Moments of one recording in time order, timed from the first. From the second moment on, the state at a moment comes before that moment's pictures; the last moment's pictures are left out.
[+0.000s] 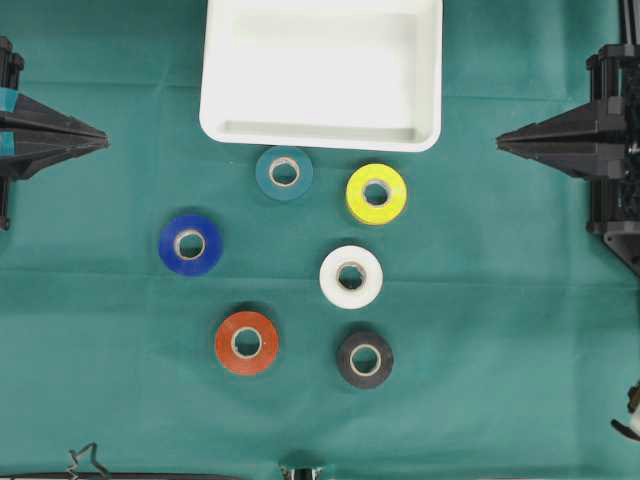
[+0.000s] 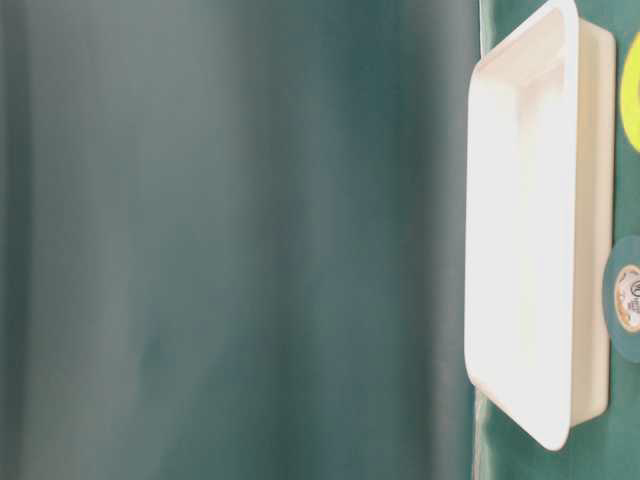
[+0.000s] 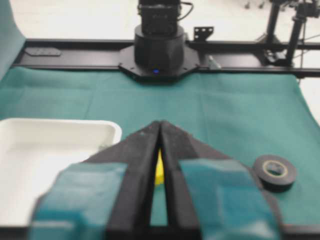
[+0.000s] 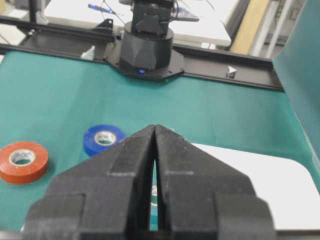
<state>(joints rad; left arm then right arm) 0.00 -0.96 1.17 0.00 -0.22 0.00 -0.01 -0.94 1.13 0.00 -0.17 0.00</state>
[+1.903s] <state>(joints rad) -0.23 -0.73 1.04 0.00 -0.22 0.00 -0.01 -0.94 1.10 0.00 -0.10 0.03</state>
